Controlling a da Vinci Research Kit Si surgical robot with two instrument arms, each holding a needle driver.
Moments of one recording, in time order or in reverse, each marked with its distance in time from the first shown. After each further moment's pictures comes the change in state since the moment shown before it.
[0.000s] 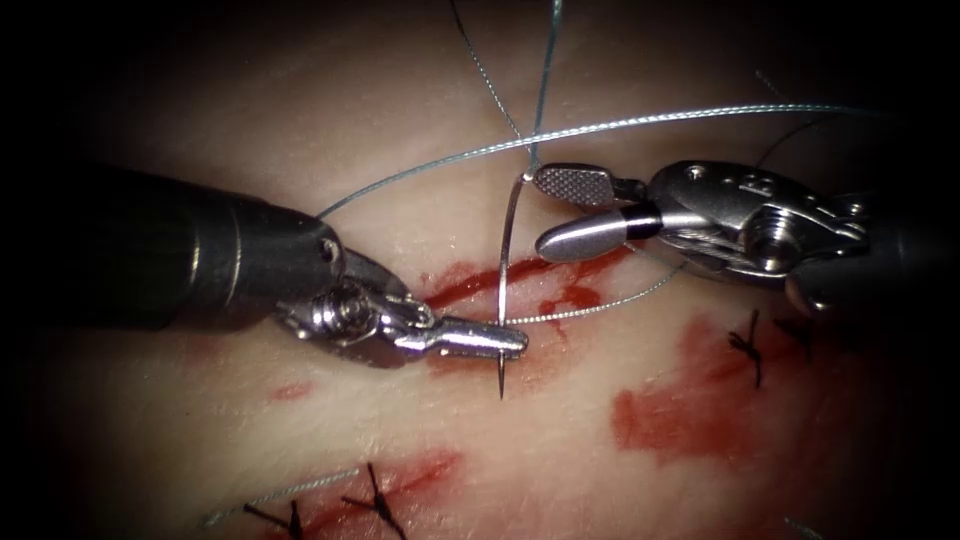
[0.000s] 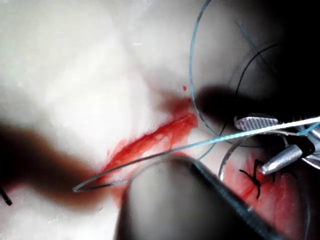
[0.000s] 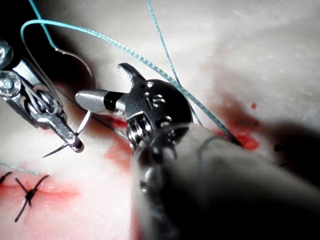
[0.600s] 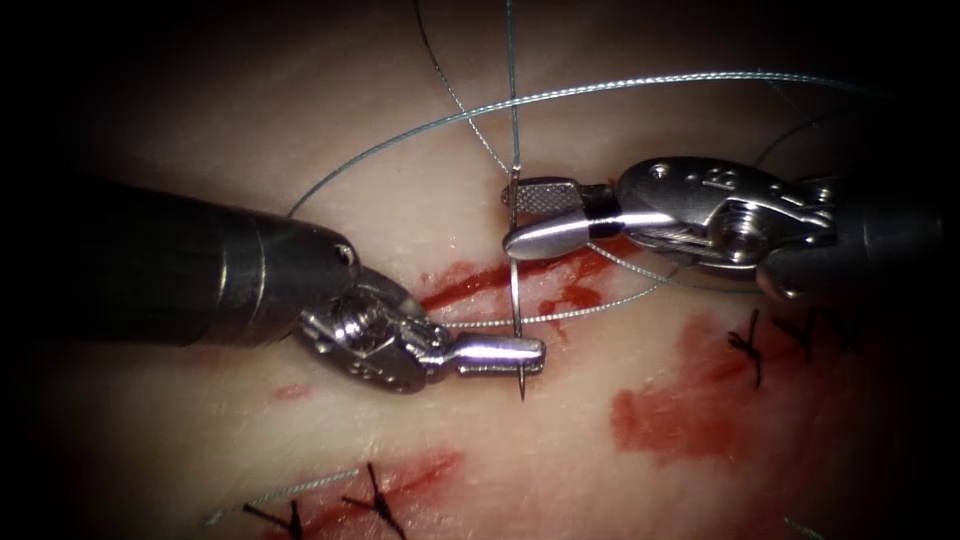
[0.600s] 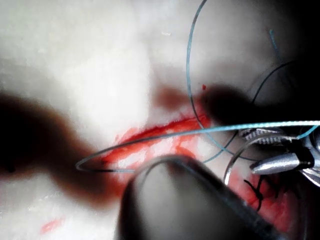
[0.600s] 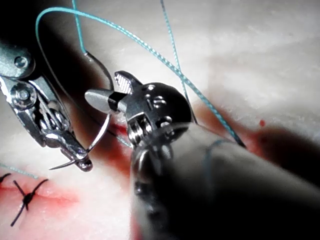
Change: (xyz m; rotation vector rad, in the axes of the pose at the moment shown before) right arm 0.001 0.001 0.002 -0.089 0.014 -0.048; left arm 0.000 -0.002 0.002 -0.086 0.048 -0.150
